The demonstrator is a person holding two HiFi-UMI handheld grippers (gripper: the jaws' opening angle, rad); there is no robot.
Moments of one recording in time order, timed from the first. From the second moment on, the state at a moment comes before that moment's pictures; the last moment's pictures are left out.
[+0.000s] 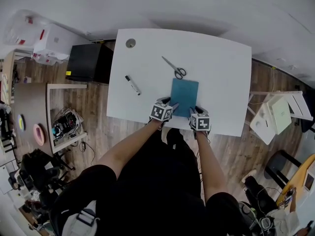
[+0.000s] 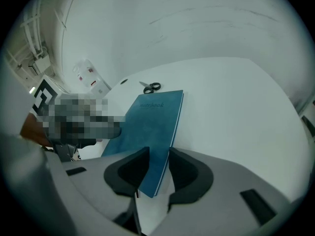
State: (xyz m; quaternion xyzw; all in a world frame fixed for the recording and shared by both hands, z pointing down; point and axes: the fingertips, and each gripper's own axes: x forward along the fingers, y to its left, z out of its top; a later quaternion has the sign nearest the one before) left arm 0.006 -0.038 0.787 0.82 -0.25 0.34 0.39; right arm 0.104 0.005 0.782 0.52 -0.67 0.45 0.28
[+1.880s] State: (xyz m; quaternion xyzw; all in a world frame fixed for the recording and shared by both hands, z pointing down) left arm 0.143 -0.077 0.781 0.82 -0.24 0.37 0.36; right arm 0.234 -0.035 0.785 0.58 -0.64 0.43 0.27
